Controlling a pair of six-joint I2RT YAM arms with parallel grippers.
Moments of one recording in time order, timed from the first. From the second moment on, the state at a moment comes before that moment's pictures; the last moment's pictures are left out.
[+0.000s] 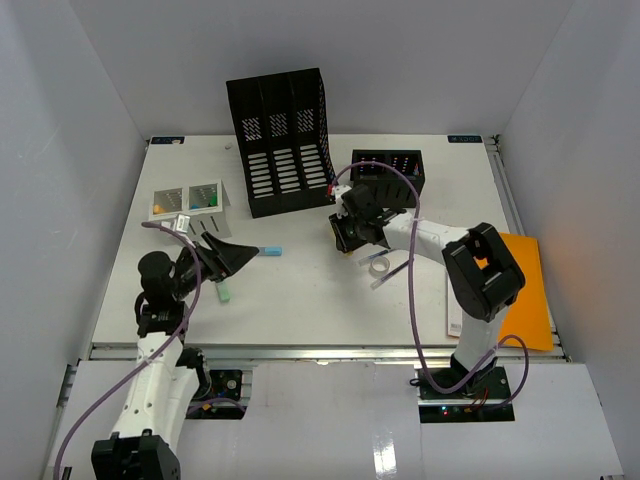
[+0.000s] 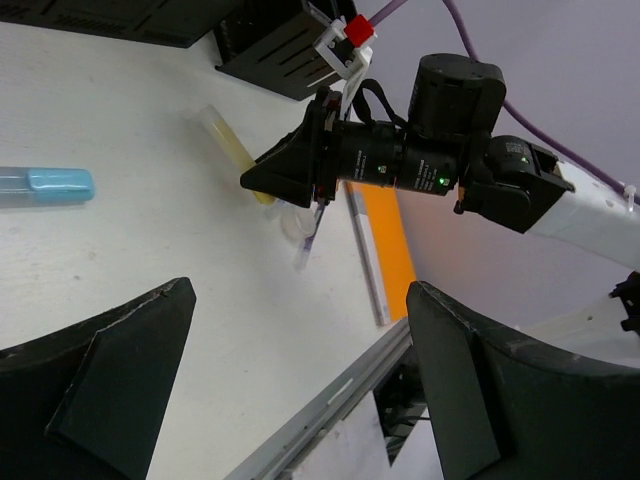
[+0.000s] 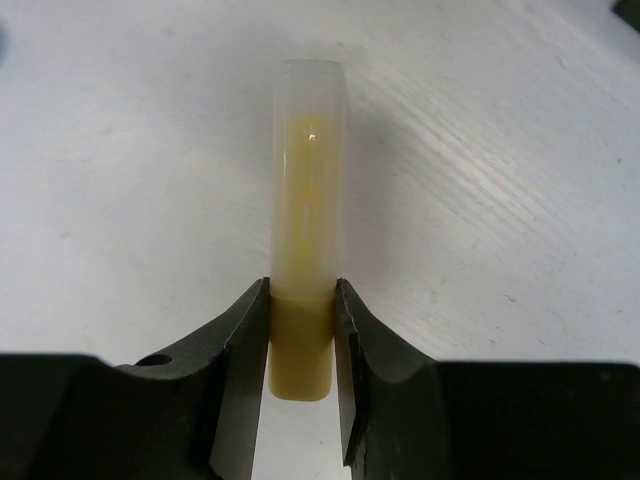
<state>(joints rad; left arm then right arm) 0.07 0.64 0.35 0.17 0.79 -0.86 0.67 1.84 1.19 -0.24 -0.07 0.08</state>
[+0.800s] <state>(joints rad) -0.52 1.25 0.51 0.54 0.26 -1.14 0.66 1.50 1.07 -0.27 -0.60 -0.19</state>
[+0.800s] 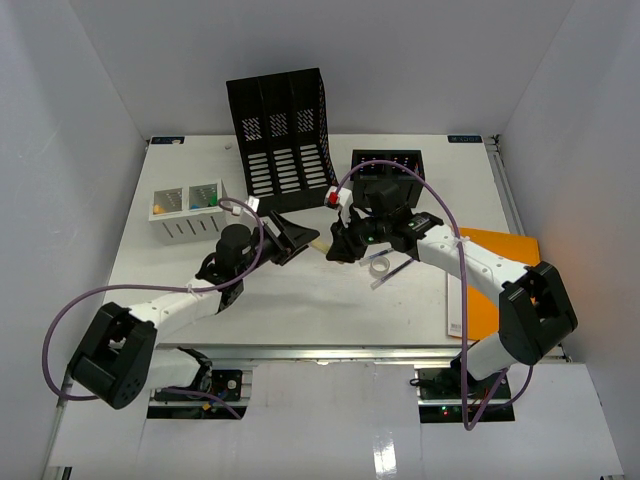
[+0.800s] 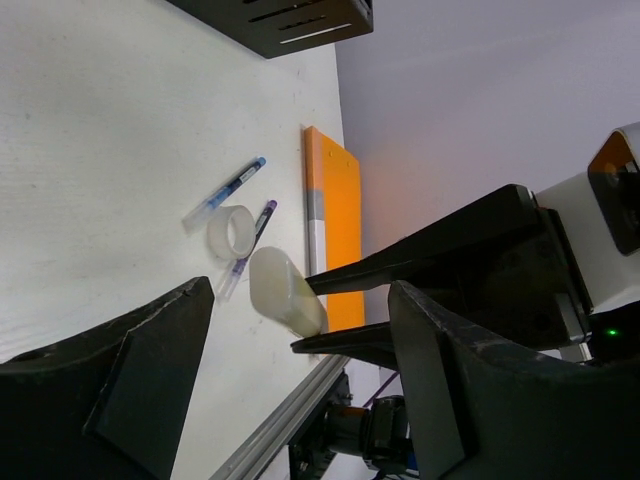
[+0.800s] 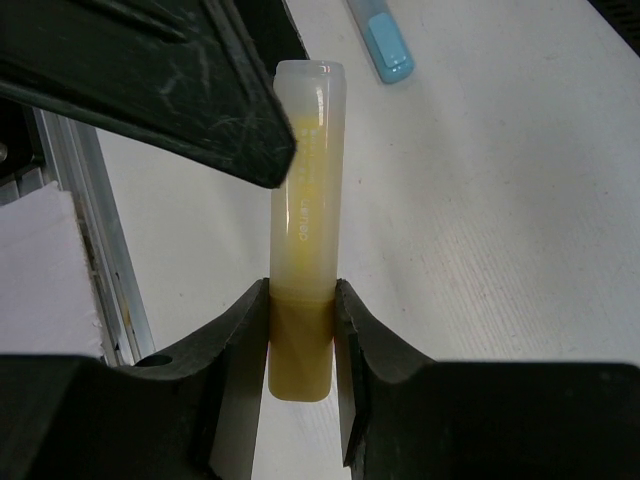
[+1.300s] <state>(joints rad) -0.54 1.28 0.51 0.57 0.25 -1.16 0.66 1.50 1.07 -0.29 -0.70 -0.24</state>
